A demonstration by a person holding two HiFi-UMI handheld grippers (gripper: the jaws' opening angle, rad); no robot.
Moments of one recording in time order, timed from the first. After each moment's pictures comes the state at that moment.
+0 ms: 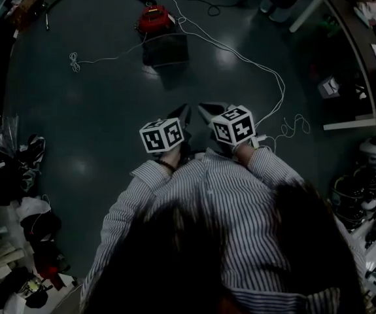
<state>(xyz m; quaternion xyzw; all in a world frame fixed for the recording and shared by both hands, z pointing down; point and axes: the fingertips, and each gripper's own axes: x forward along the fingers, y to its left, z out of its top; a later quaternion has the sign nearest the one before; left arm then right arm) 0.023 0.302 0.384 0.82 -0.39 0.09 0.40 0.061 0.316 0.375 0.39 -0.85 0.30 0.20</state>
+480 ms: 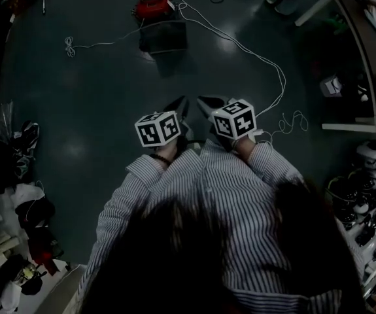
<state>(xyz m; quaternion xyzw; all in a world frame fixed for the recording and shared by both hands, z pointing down) 0.046 0.276 0.404 0.81 -0.41 0.09 0.42 0.087 0.289 0.398 0.37 -0.85 0.32 0.20</state>
